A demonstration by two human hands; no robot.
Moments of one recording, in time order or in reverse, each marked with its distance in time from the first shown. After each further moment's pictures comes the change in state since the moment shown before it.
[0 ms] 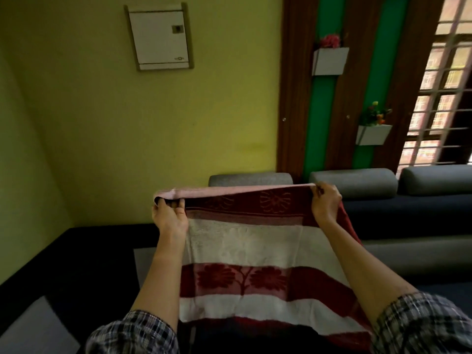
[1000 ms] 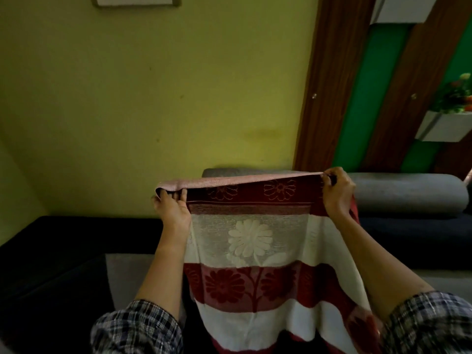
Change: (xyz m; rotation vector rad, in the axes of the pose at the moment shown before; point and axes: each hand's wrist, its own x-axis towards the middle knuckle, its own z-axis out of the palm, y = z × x) left_hand 0.203 -0.150 0.047 0.072 0.055 0.081; right_hand 0.183 0.083 0.190 0.047 -0.057 -0.120
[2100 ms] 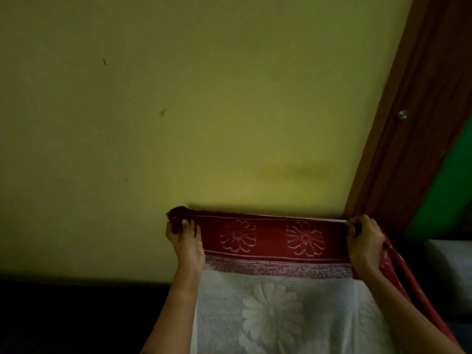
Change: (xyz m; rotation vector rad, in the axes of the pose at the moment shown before) left_hand 0.255 -0.164 0.041 0.224 -0.083 -0.014; right_hand 0.115 0.097 0.220 -0.177 -0.026 0.083
